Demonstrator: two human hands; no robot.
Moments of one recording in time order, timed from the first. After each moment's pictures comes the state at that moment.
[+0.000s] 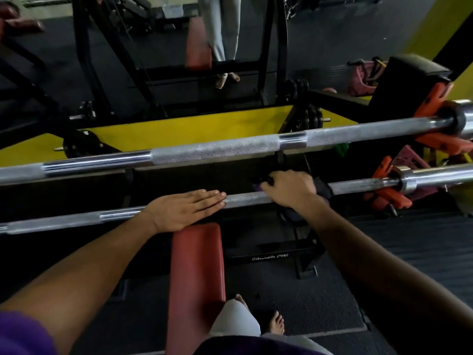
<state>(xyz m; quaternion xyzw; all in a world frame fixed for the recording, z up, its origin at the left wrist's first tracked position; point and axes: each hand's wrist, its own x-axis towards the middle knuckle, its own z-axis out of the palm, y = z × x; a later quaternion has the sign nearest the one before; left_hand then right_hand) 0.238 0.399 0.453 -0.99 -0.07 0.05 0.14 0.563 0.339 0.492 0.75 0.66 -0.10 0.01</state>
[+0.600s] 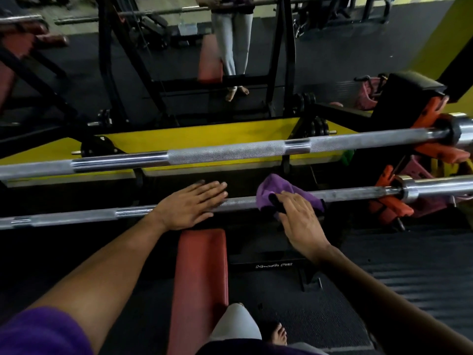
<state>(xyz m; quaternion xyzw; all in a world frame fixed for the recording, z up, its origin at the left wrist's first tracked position) 0.234 0.396 0.461 -0.97 -0.21 0.02 0.07 0.566 0.254 0.445 0.63 0.72 -0.07 -0.27</state>
